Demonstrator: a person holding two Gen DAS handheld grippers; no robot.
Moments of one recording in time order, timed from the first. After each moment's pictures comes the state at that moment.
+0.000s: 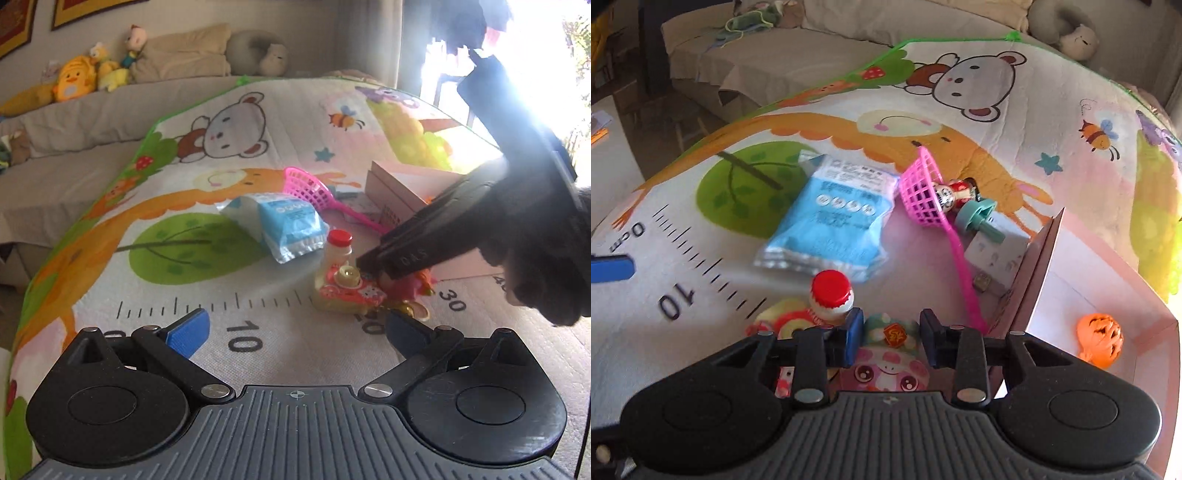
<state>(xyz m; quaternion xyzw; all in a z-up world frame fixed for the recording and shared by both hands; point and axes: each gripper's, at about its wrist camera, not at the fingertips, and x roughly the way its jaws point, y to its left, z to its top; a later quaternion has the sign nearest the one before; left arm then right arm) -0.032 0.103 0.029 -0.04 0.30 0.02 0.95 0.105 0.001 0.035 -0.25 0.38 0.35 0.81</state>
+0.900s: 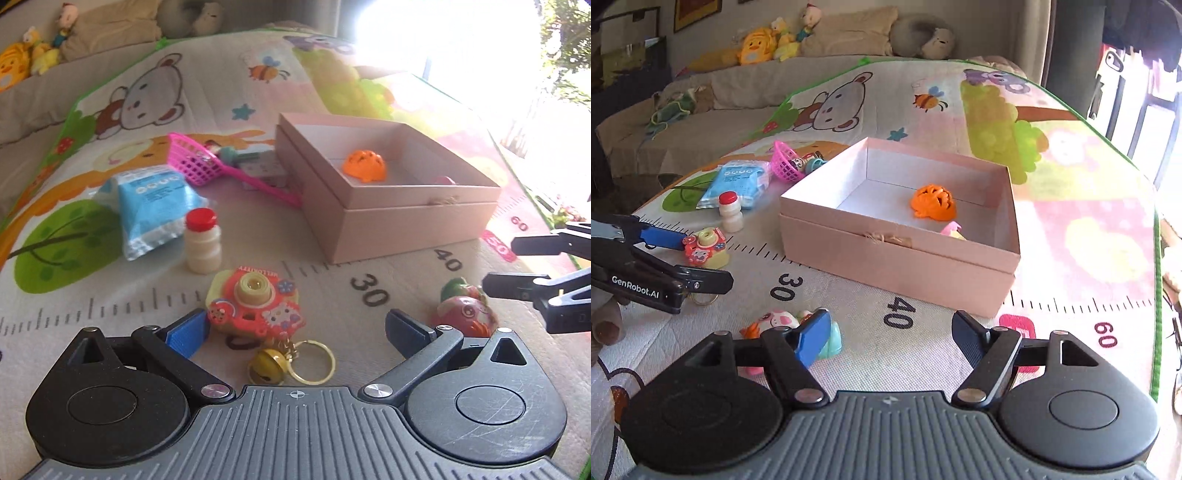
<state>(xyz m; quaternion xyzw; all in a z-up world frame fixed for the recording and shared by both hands) 0.024 0.030 0.014 -0.03 0.36 -0.07 0.93 0.046 -0.206 0.034 -0.11 0.33 0.24 0.91</state>
